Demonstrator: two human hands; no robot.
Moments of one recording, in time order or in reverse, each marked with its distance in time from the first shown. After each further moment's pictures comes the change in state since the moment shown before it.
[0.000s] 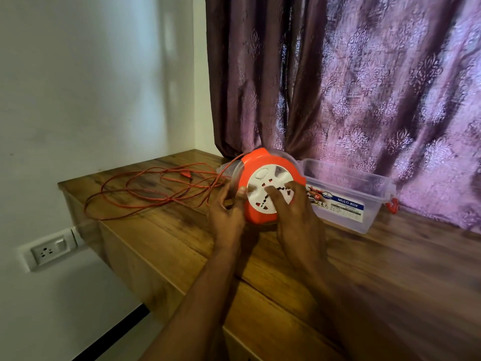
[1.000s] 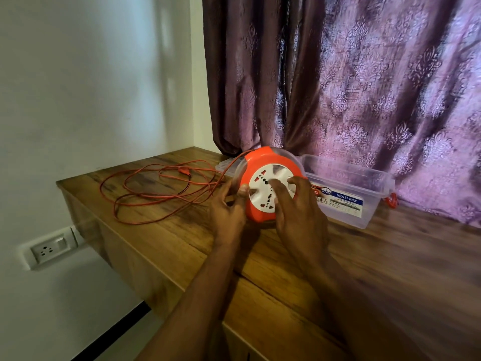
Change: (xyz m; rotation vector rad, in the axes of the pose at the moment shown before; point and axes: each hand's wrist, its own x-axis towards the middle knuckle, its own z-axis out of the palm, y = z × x) left_hand -0.001 -0.003 0.000 0.041 -0.052 0.030; right_hand 0.002 0.005 -0.001 0.060 0.092 0.010
